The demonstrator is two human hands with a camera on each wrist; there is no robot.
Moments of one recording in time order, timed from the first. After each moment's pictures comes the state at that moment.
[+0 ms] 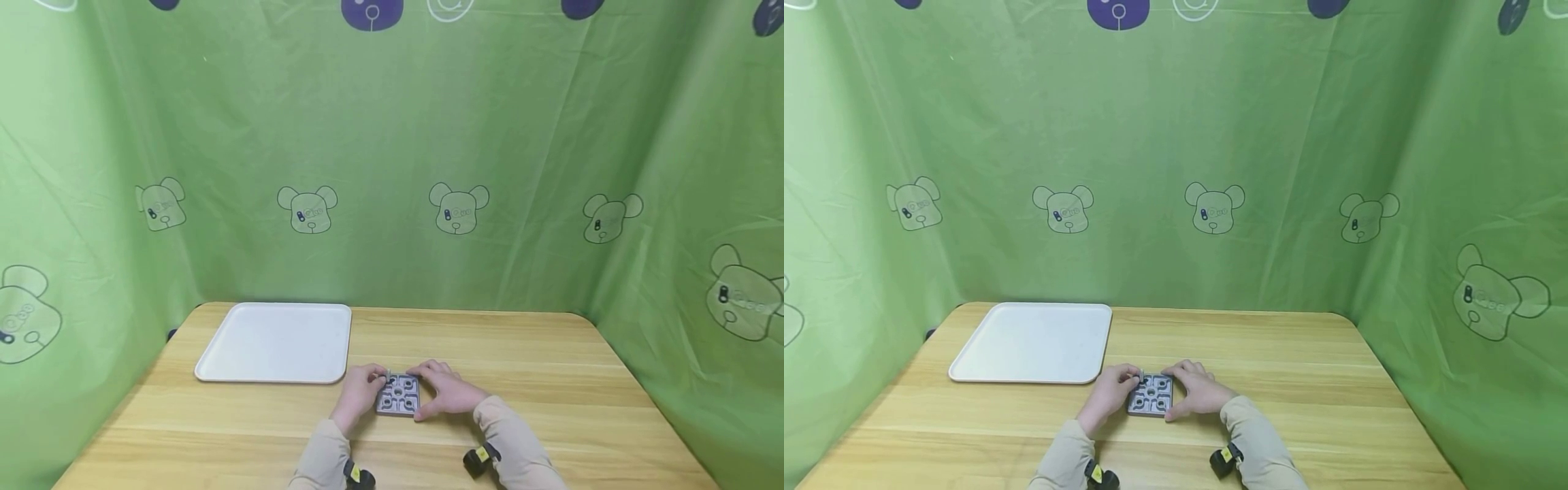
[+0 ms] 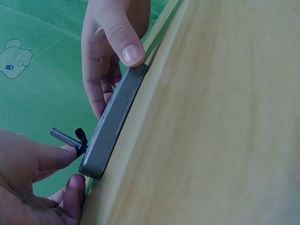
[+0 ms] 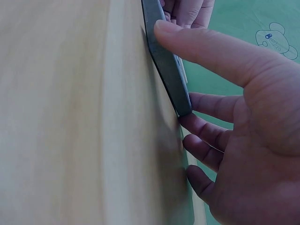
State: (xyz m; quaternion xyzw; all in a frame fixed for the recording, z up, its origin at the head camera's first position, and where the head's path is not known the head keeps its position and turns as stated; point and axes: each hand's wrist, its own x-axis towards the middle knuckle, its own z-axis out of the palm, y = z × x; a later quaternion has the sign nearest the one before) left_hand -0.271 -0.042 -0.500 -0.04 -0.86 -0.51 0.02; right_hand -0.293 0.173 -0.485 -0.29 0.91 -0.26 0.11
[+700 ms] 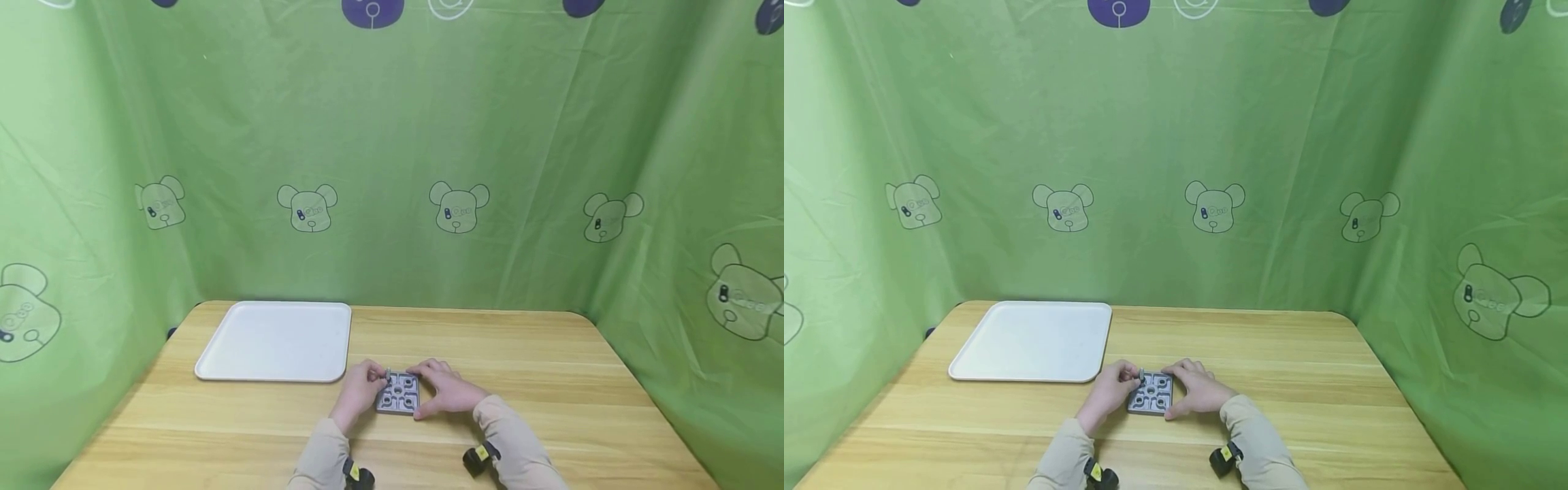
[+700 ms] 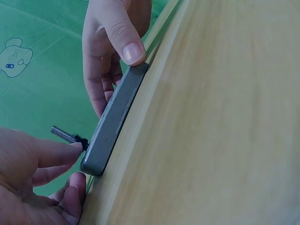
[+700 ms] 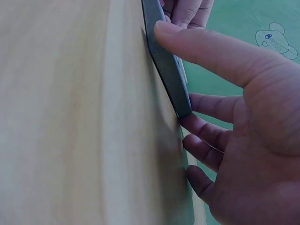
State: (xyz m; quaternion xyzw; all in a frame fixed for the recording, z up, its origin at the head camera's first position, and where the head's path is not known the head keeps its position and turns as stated) left_hand -0.272 -0.041 -0.500 -0.01 -0.85 -0.53 0.01; right_hand -0.294 0.174 -0.486 -0.29 0.91 -0.26 0.11
